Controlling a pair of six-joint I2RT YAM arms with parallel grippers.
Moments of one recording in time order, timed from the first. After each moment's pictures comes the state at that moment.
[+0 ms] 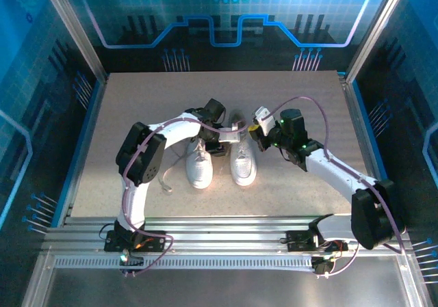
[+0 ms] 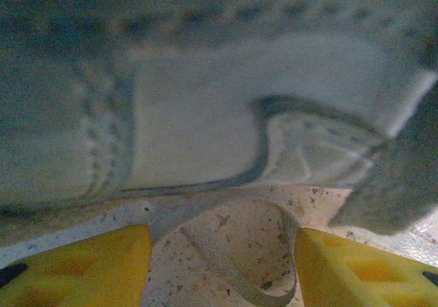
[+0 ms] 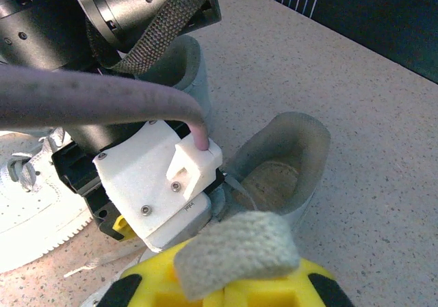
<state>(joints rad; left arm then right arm) -0.51 2.09 1.49 -0.64 0.25 0.91 0.38 1.32 0.78 0.03 -0.37 -0.25</state>
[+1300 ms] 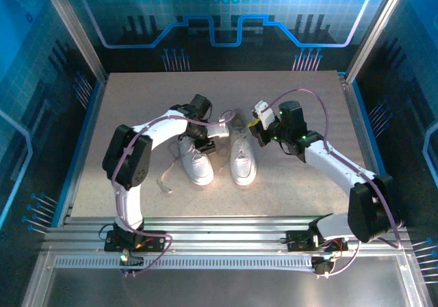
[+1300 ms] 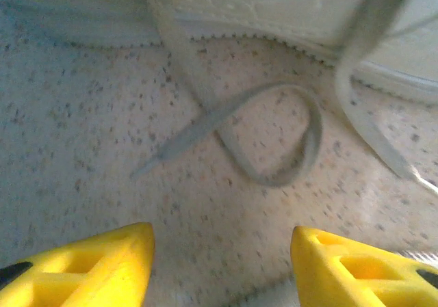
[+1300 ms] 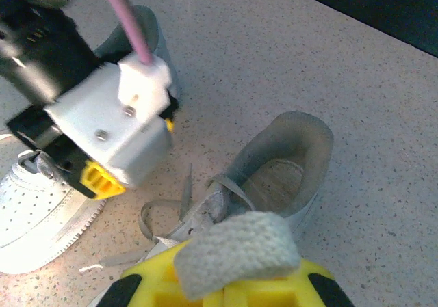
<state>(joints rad) -0.44 1.99 1.44 -0.69 0.29 0.82 0.36 1.37 0.90 -0.10 -0.40 -0.23</state>
